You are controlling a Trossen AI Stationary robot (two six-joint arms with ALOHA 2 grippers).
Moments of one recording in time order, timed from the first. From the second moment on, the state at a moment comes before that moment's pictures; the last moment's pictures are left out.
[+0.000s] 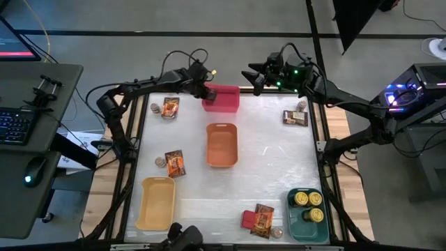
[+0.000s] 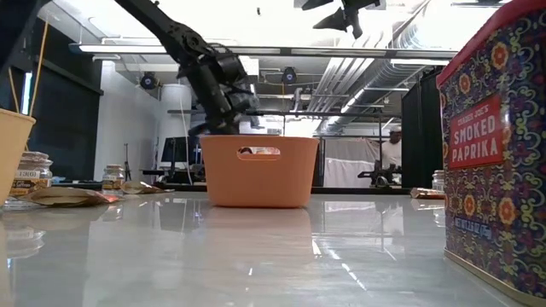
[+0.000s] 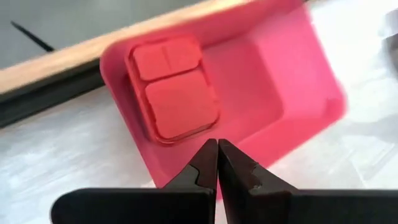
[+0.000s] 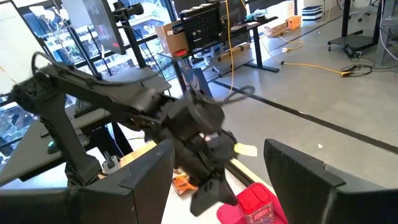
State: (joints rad) left arm 0.69 1.81 1.35 -0.52 0.07 -0.45; right arm -0.46 1.33 1.34 -0.15 0.01 0.26
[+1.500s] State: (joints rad) left arm -0.06 0.86 0.88 -0.32 0.08 -0.38; right arm 0.48 1.62 1.34 -0.48 -0.22 0.89
